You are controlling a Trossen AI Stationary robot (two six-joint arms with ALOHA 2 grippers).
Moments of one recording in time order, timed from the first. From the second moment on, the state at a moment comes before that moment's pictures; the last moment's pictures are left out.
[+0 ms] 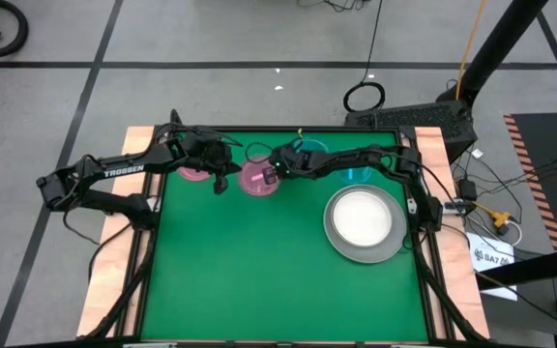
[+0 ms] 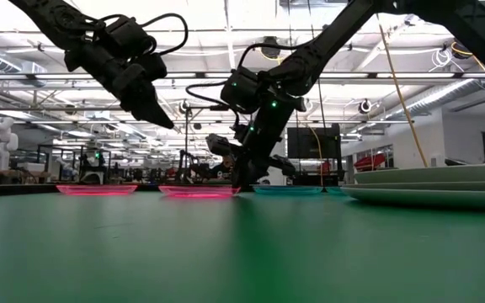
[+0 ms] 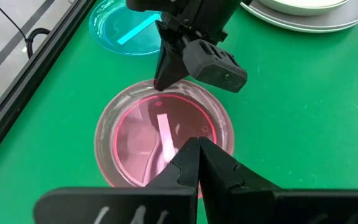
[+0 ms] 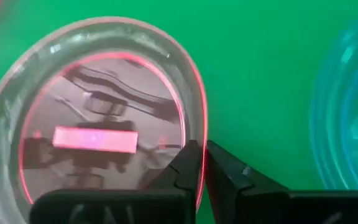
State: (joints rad) left arm 0.58 1.20 0.68 -0.19 0.34 0.24; right arm -0.31 2.13 1.38 -0.22 0.23 0.80
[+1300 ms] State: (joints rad) left arm 0.57 1.20 0.68 -0.16 0.34 0.17; right arm -0.34 1.92 1.38 -0.44 -0.15 0.45
